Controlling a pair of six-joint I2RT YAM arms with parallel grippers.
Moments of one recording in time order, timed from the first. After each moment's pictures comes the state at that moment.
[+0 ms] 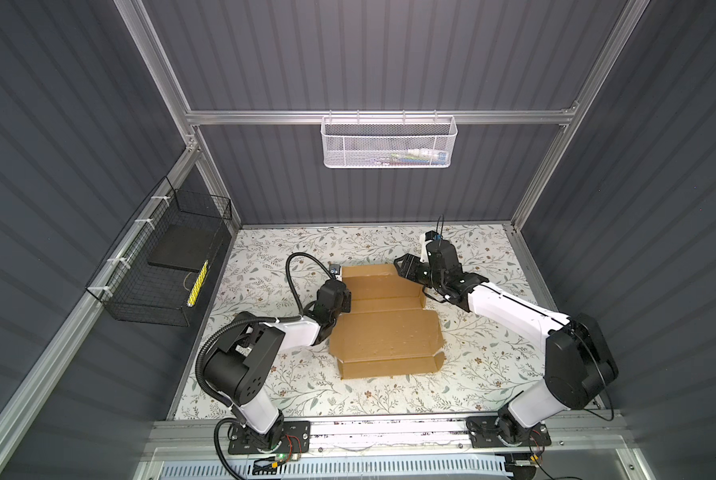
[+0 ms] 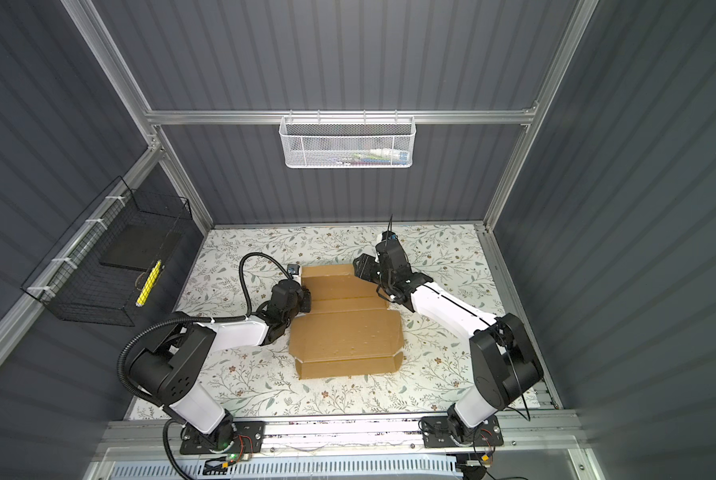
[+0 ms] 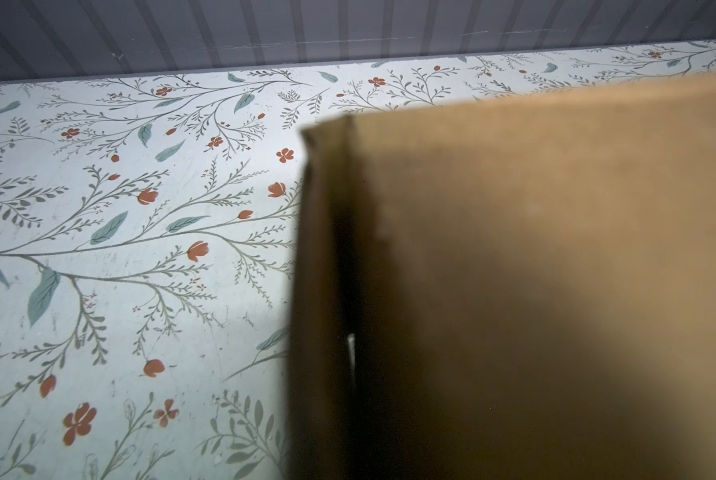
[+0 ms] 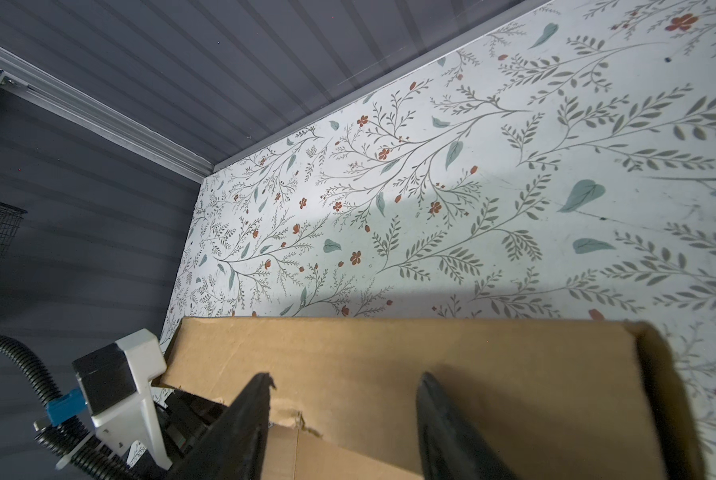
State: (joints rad) left arm -0.56 1.66 0.70 0.41 -0.33 -0.22; right arm 0.54 1.58 1.10 -0.05 -0.06 0.72
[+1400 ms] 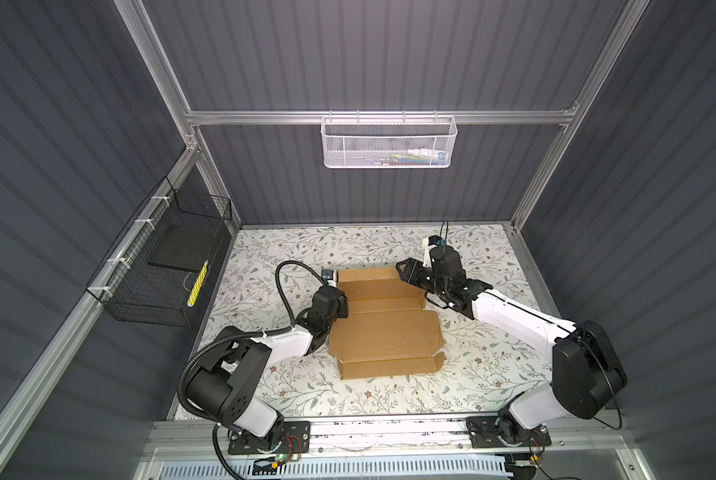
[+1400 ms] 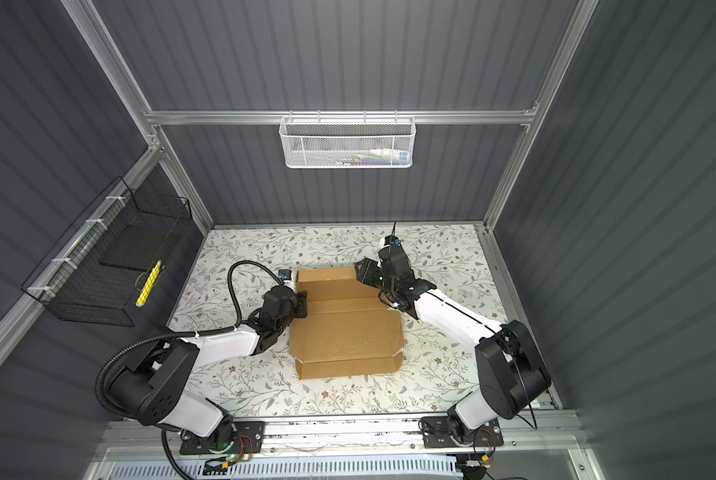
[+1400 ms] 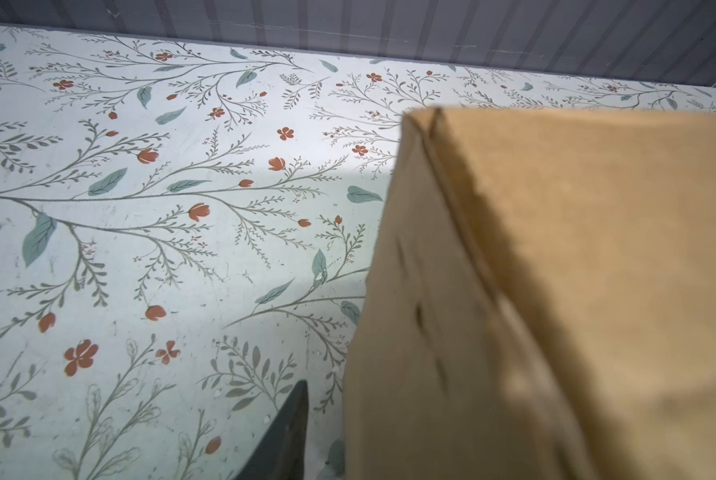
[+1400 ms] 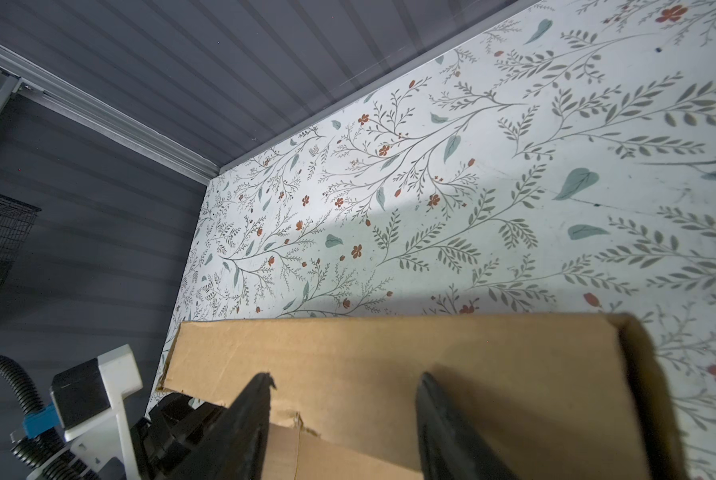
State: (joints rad) left arm -0.57 1.53 0.61 0.38 -0.28 -0.33; right arm 0.54 1.52 1.02 0.00 -0.06 0.73
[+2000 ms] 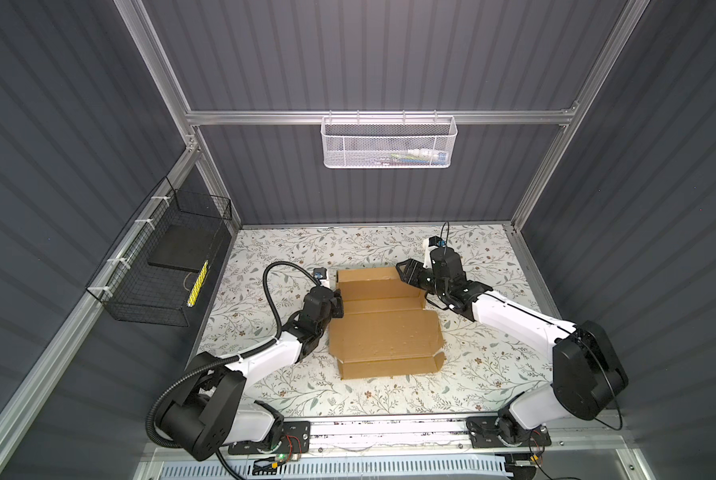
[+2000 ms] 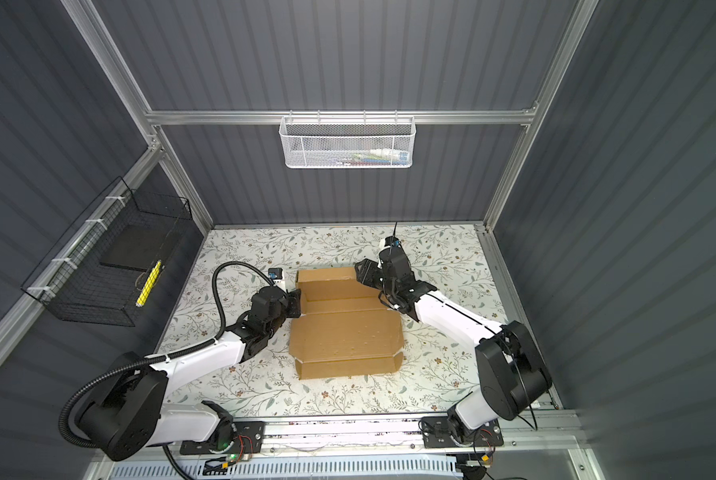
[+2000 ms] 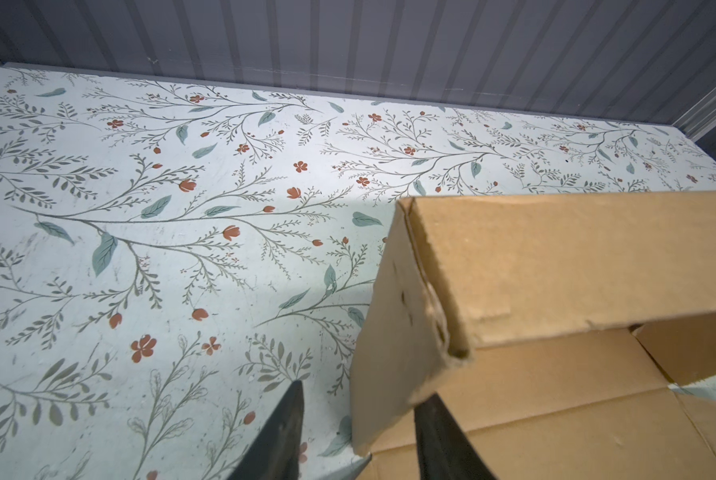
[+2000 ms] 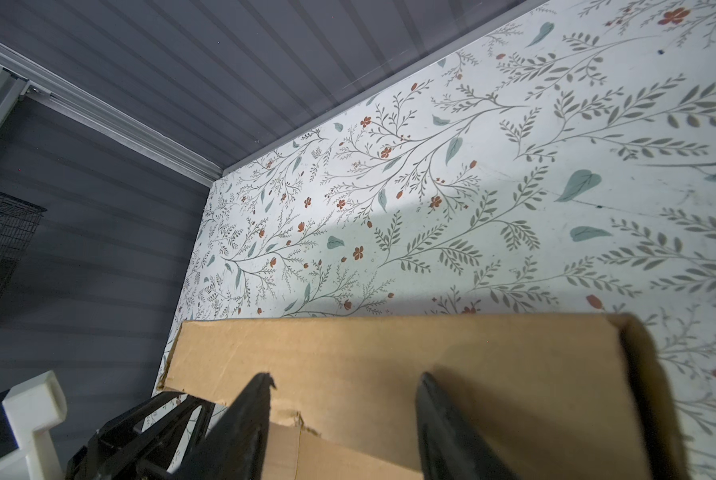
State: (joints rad) left arm -0.57 1.33 0.58 0.26 -0.30 -0.33; right arm 0.54 1.52 1.00 0.03 -0.06 0.73
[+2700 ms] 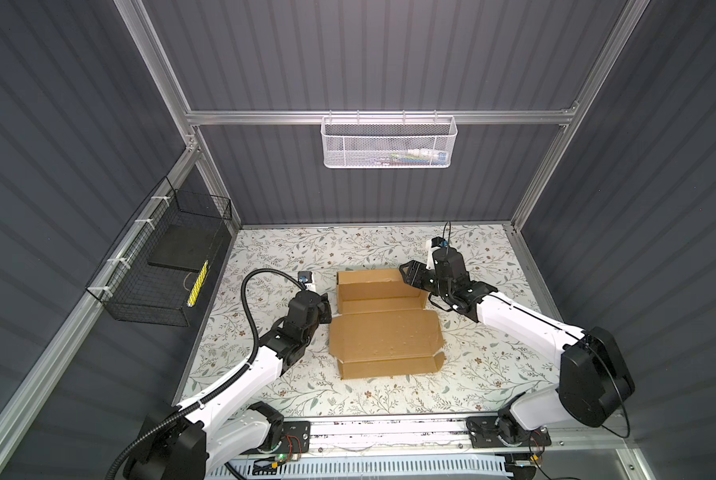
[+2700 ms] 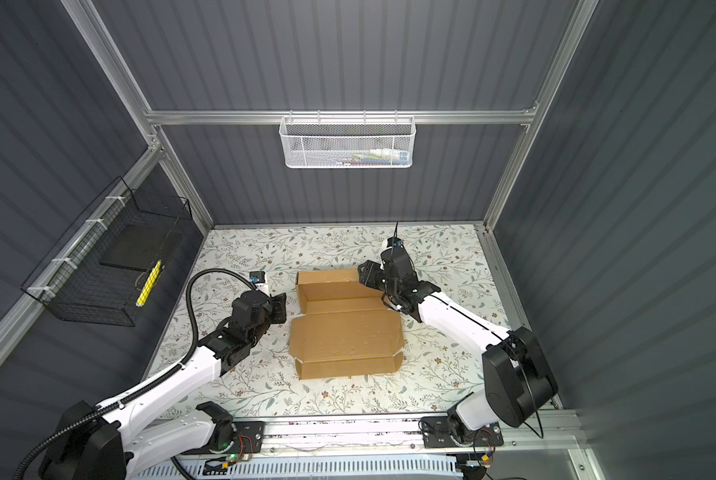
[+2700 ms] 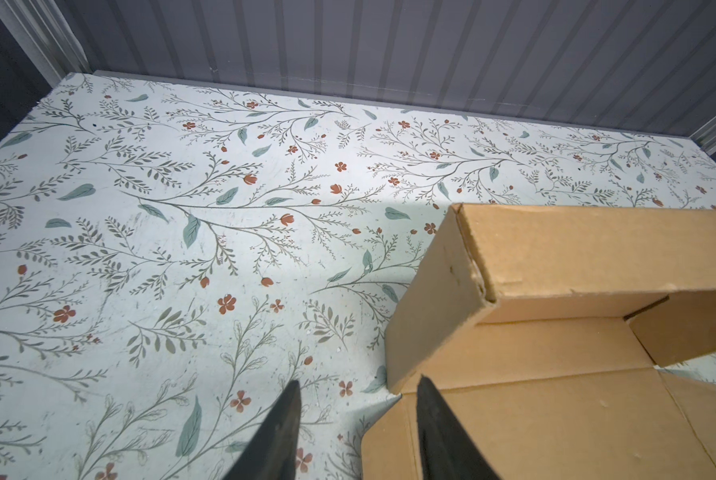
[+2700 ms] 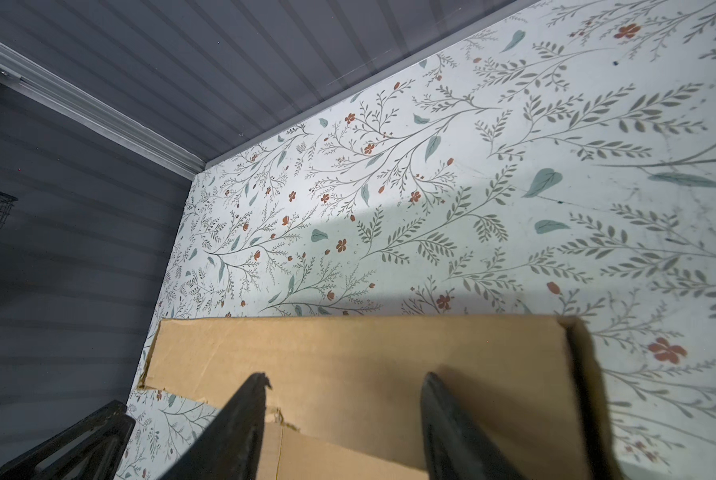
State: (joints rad) left arm -0.56 1.06 0.57 -0.04 -0.34 -0.35; right arm 0.54 1.47 1.00 -0.06 -0.02 0.69
